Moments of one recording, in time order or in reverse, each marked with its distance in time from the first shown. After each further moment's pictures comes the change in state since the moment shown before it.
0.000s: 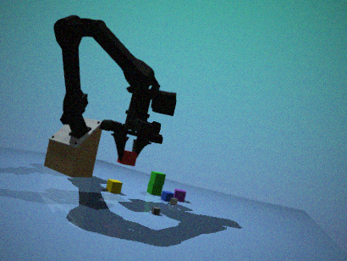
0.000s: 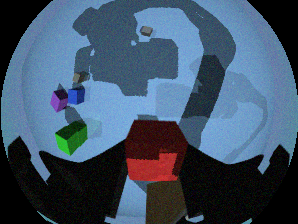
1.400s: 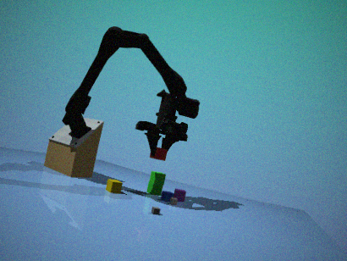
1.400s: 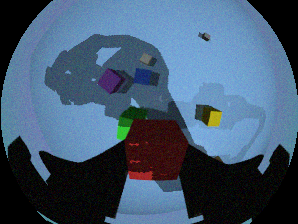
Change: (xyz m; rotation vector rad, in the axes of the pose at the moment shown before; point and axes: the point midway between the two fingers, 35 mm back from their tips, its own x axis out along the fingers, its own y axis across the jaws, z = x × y) arm -0.032 0.134 -0.031 0.005 0.001 0.020
